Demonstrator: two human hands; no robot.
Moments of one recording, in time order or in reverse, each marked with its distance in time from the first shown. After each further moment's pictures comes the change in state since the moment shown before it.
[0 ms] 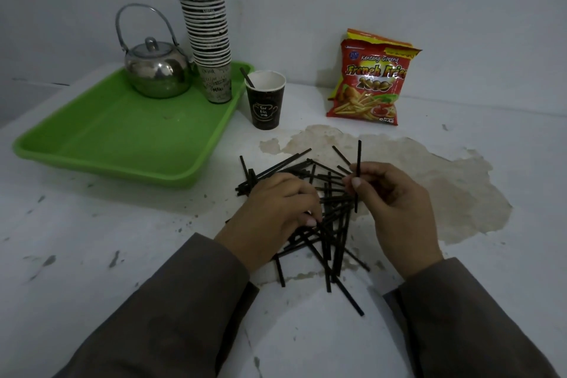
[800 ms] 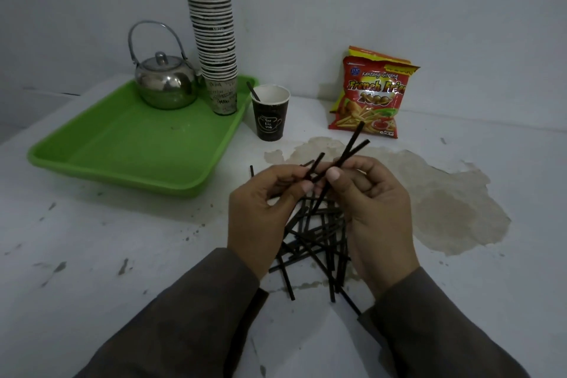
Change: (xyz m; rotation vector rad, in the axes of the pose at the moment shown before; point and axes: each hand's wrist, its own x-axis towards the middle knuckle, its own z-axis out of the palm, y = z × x) left_hand 0.009 0.028 -0.011 -0.650 0.629 -0.329; right_hand -0.002 -0.041 0.038 0.594 0.019 0.114
